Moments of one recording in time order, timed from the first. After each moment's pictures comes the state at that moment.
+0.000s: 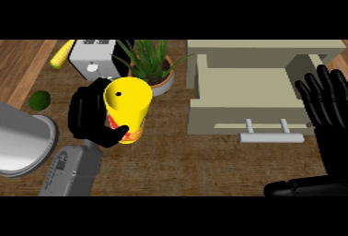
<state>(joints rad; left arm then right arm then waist) -0.33 0.03 0.03 -1.37 0.29 -0.11 -0.44 -0.07 -0.08 -0.06 -2.11 -0.15 0.13 0.18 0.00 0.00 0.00</state>
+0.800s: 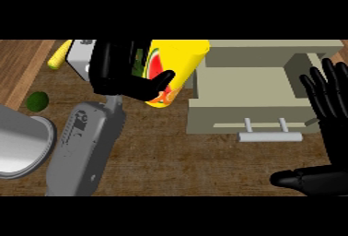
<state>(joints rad) -0.70 0.01 -0.05 -1.37 0.21 0.17 -0.16 -0.11 -0.11 -0.11 -2.05 -0.18 0.15 0.17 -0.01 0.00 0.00</state>
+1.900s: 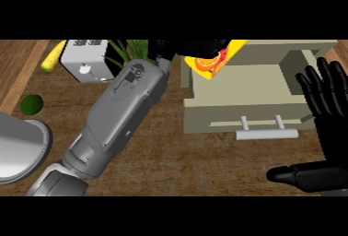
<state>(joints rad) -1.16 0.00 -0.16 -0.74 0.35 0.35 -0.28 -0.12 -0.11 -0.11 -2.01 -0.17 0.16 0.14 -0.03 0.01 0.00</state>
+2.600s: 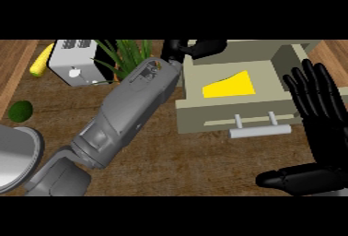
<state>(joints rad) -1.30 0.00 -0.37 -0.45 0.53 0.40 -0.36 -0.12 -0.08 -0.05 -2.02 -0.15 0.17 0.12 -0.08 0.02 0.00</state>
